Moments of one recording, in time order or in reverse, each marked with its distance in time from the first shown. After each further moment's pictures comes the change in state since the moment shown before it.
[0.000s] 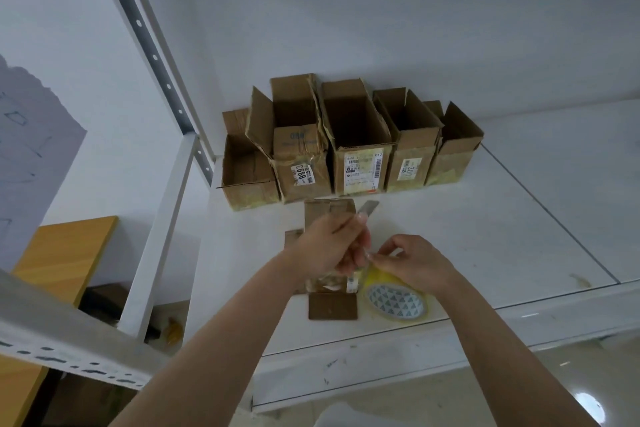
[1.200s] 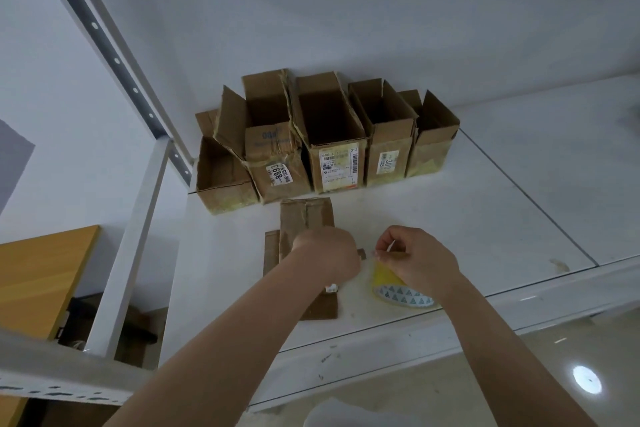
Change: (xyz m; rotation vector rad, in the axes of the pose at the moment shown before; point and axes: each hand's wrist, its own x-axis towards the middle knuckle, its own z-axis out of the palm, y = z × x) left_hand 0.029 0.035 0.041 1.176 -0.226 -0.310; right_hand -0.019 0.017 -0.021 -0.022 0.153 -0.069
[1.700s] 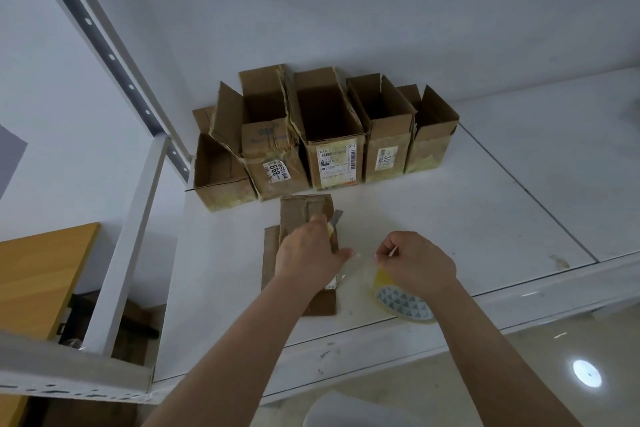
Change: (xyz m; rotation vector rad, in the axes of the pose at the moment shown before) left_hand -0.001 -0.016 0.033 -0.402 0.434 -0.143; right_hand -0.001 -0.002 0.008 -0.092 -0.024 0.169
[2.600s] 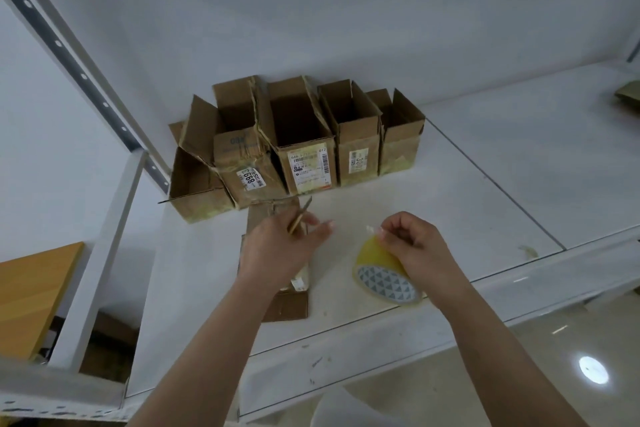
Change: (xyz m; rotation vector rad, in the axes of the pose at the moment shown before) left_hand -0.017 0.014 -0.017 -0.366 0.102 -0.033; right_hand -0.021 0.030 -0.032 0.689 0.120 -0.164
